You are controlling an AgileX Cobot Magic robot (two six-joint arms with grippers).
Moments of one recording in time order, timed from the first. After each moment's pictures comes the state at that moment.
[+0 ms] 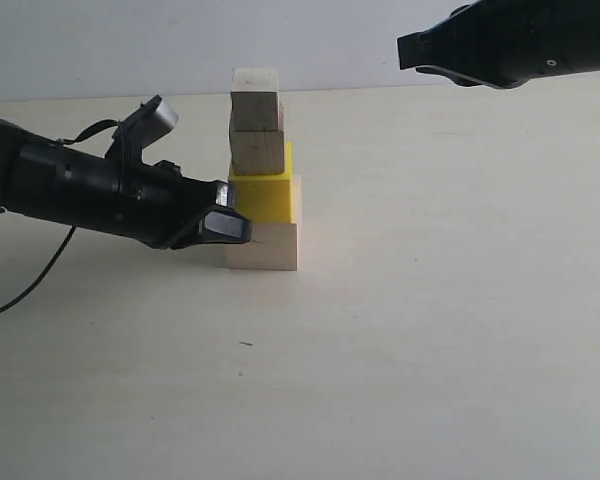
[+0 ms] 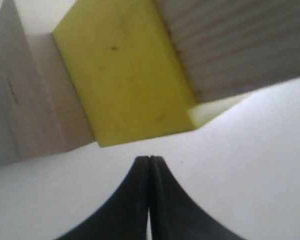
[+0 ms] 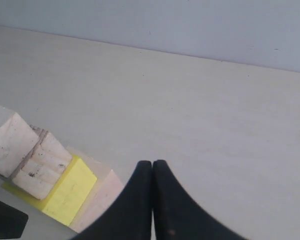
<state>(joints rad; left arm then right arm) -0.37 1.85 -0.88 -1.57 0.66 1.27 0.32 1.43 -0.95 0.91 0.29 -0.81</state>
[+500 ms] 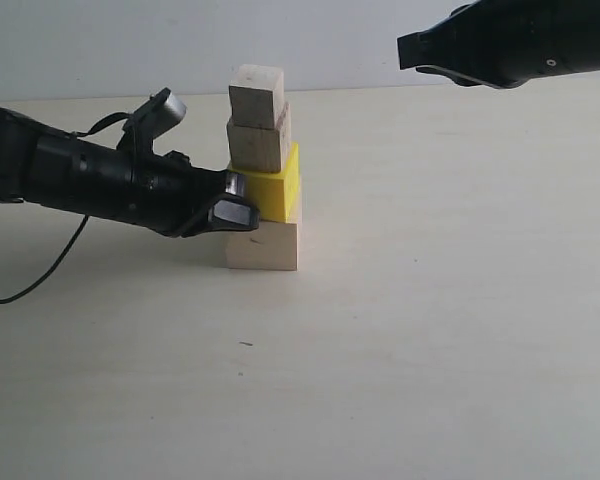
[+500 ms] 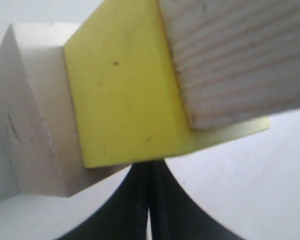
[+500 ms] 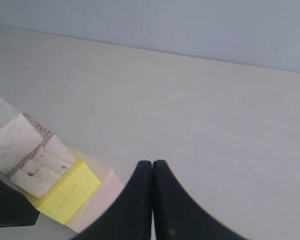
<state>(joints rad) -0.37 1.89 -0.94 -1.60 0.66 1.30 0.32 1.43 -0.95 0.91 0.29 -0.81</state>
